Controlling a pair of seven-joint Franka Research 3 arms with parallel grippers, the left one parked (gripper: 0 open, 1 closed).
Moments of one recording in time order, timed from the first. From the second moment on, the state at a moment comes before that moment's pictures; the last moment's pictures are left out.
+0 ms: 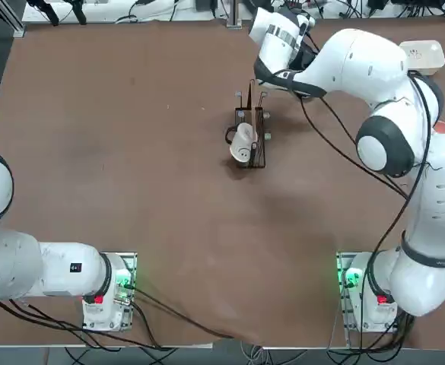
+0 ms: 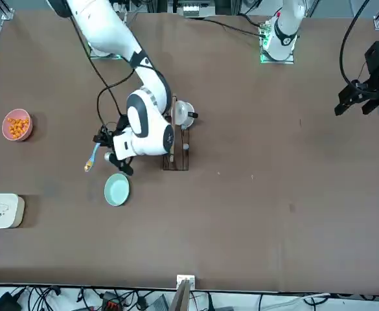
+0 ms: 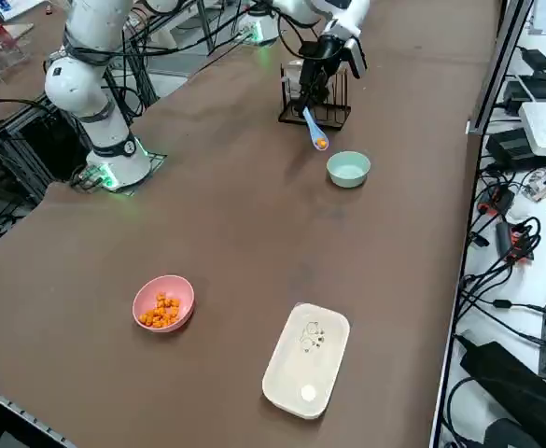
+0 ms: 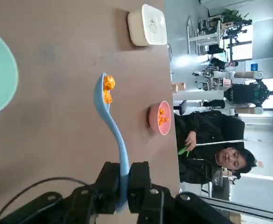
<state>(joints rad) 0.56 0.77 0.12 -1.26 -0.79 1.19 0.96</state>
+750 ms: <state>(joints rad) 0.60 0.89 0.11 -1.10 -0.81 1.28 0.96</state>
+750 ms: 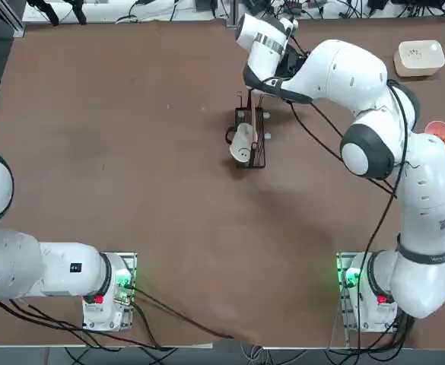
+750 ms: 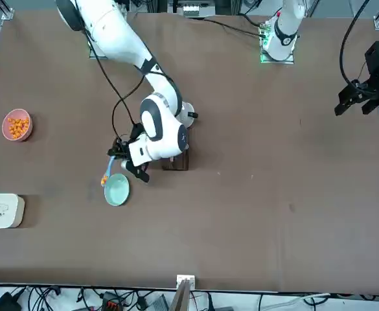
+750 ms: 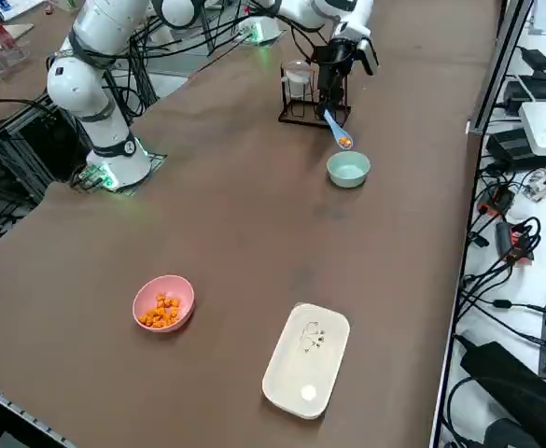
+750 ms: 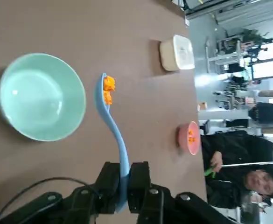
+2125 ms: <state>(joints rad) 0.36 0.82 0.10 -0.94 -0.15 1.41 0.91</state>
